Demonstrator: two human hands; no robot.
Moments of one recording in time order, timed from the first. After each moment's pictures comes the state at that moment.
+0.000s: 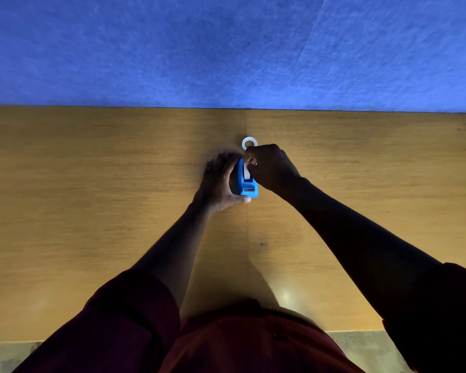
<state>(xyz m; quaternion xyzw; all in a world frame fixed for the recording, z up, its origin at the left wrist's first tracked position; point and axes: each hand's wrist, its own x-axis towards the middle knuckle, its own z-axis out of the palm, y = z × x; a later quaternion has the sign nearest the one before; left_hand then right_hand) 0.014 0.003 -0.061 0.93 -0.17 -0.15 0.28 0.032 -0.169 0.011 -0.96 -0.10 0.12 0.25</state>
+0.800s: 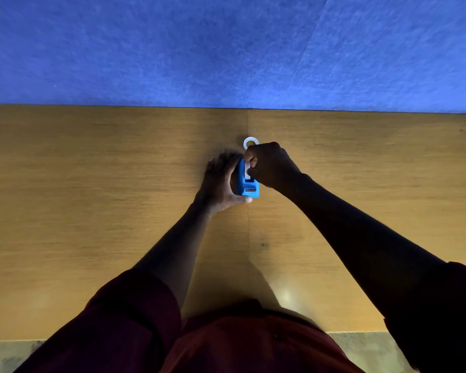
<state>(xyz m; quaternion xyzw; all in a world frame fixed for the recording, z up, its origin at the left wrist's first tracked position) 0.014 0.002 -0.064 0.93 -0.17 -0.13 0.28 0.037 -0.170 0.013 -0.95 -0.10 0.14 0.25</state>
